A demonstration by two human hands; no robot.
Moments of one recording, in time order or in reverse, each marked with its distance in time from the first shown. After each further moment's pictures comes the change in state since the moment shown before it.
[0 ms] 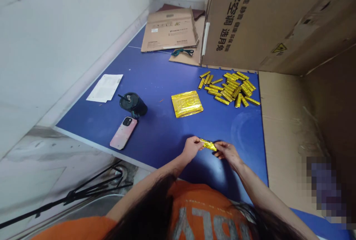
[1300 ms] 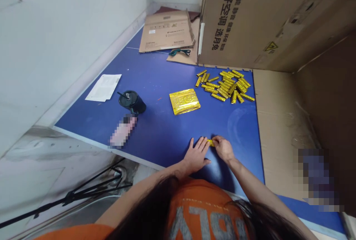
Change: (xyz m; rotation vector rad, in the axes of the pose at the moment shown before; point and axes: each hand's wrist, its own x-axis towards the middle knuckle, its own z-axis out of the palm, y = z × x) left_hand -0.047 -0.013 0.016 1.435 0.012 0.763; right_hand 0.011 0.017 0.003 -0.800 0.236 -0.378
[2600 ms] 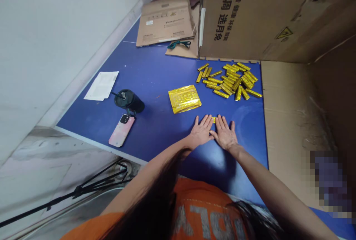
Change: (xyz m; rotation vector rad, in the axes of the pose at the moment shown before) left_hand 0.094 -0.043 -0.003 0.138 -0.022 -0.031; right_hand 0.045 0.009 -0.012 -0.507 0.172 -0.207
